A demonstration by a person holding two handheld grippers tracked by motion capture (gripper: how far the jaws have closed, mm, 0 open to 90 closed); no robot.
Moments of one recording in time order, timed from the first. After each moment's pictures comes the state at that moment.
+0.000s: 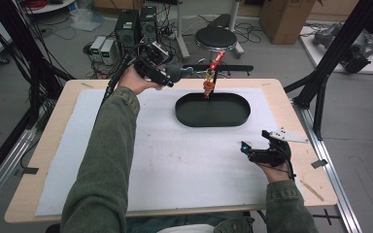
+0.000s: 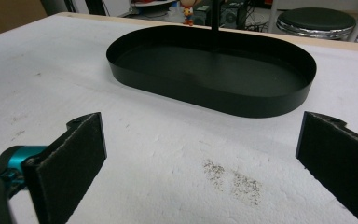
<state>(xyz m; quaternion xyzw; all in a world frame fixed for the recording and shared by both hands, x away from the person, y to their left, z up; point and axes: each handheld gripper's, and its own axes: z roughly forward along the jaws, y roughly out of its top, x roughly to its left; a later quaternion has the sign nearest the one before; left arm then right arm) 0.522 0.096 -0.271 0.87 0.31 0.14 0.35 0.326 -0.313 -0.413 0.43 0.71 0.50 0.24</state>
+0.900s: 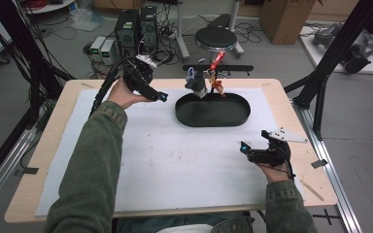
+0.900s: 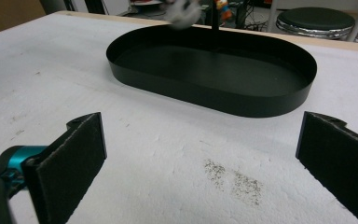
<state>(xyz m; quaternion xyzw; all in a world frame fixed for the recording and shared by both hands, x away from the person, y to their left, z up) 0.481 0.124 -0.286 0.87 0.29 0.12 0.39 0.325 -0.311 -0.412 0.43 0.71 0.49 0.24</state>
